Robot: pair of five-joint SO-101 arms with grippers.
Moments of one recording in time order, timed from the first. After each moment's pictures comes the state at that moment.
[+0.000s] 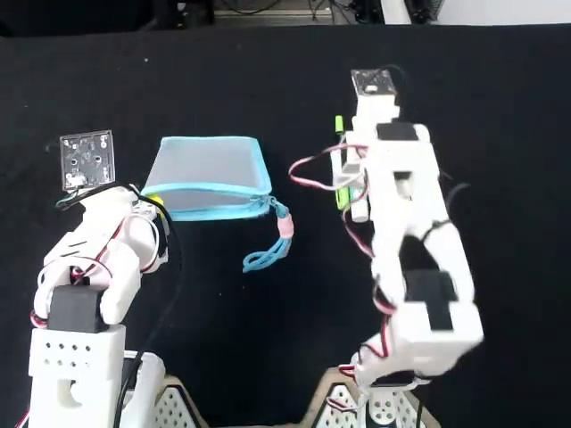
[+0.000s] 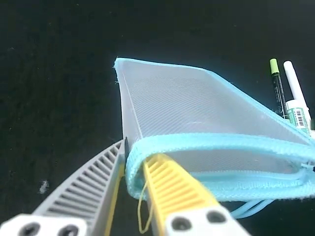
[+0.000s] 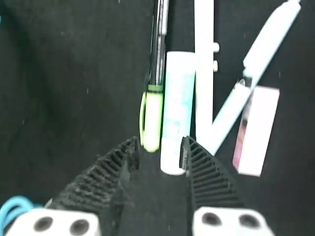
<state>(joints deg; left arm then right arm) -1.4 -67.6 51.1 60.8 8.3 -0.7 10.5 7.7 65.1 1.8</state>
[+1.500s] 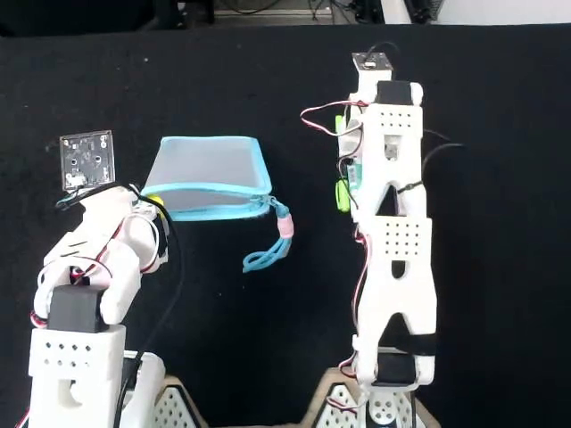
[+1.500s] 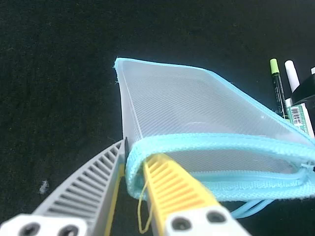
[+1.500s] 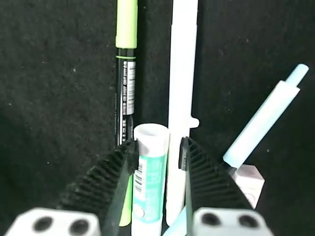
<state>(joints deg) -1.4 -67.6 51.1 60.8 8.3 2.4 67.6 -75.6 99.3 5.1</state>
